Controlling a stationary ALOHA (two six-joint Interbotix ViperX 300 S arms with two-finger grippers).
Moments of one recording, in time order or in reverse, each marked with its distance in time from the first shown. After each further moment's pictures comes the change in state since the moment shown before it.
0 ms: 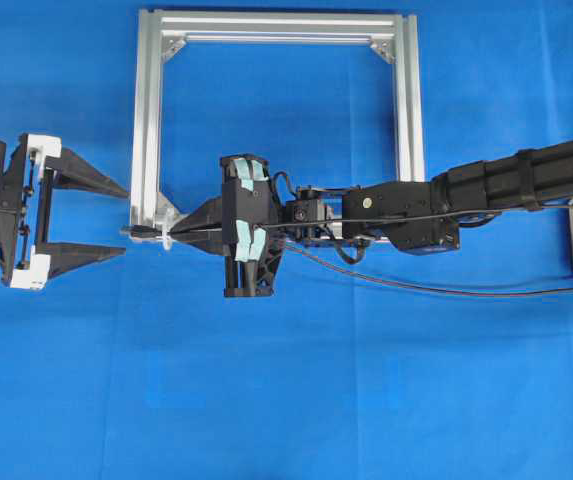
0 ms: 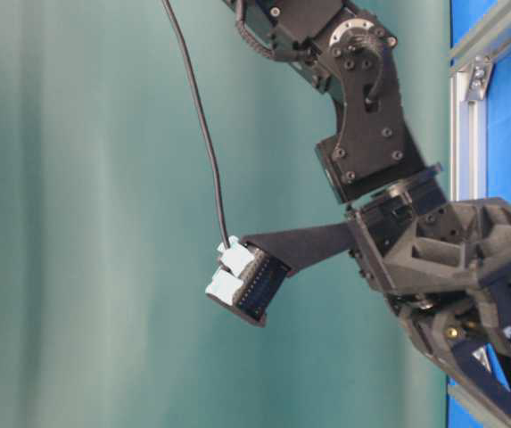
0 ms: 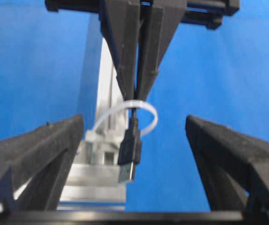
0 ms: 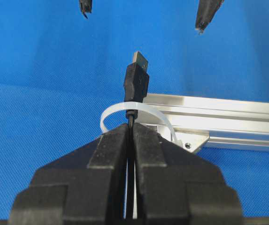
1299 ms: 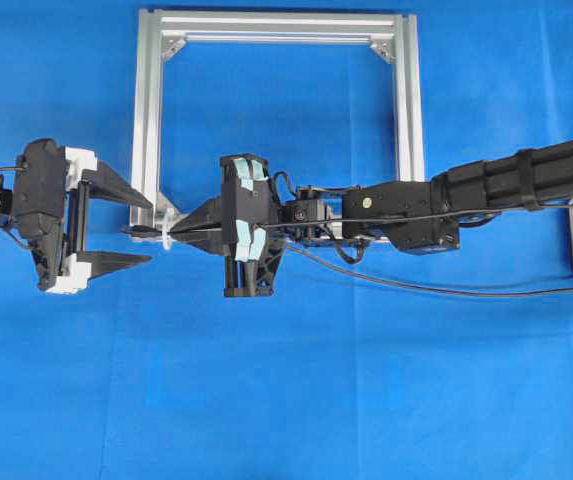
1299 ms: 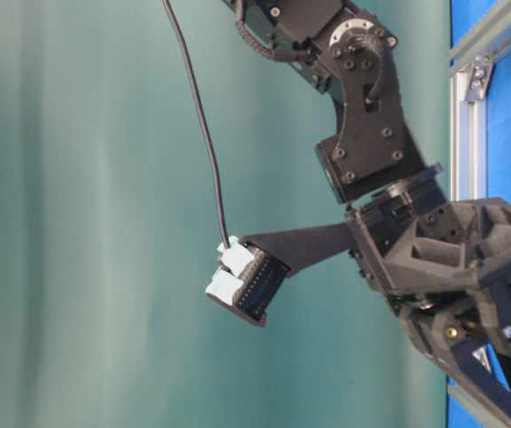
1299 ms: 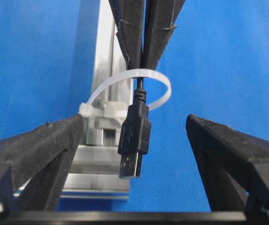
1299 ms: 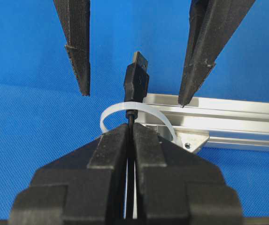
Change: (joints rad) left arm 0.008 0.247 -0.080 -0.002 -0.005 -0.002; right arm 0.000 0.002 0.000 0.002 0.000 0.000
